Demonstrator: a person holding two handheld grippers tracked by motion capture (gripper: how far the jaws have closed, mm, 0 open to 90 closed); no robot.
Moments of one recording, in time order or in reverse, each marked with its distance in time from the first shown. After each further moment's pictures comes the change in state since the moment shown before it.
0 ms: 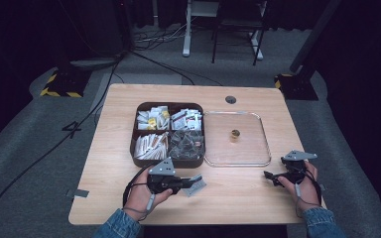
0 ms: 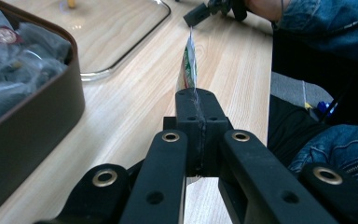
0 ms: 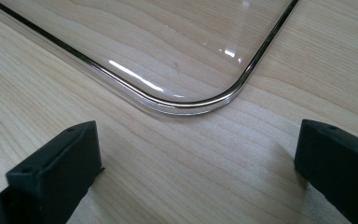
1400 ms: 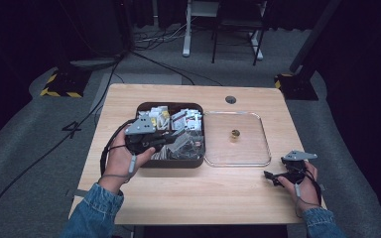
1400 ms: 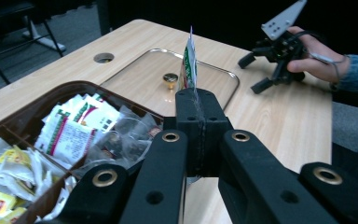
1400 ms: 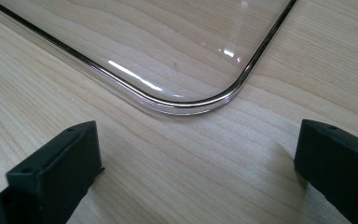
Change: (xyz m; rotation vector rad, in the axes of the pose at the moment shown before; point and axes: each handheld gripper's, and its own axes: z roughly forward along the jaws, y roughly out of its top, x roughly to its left) left arm 0.028 0.083 -0.086 -0.114 0.232 0.088; right arm 0.000 0.000 0.000 0.000 -0.004 0.005
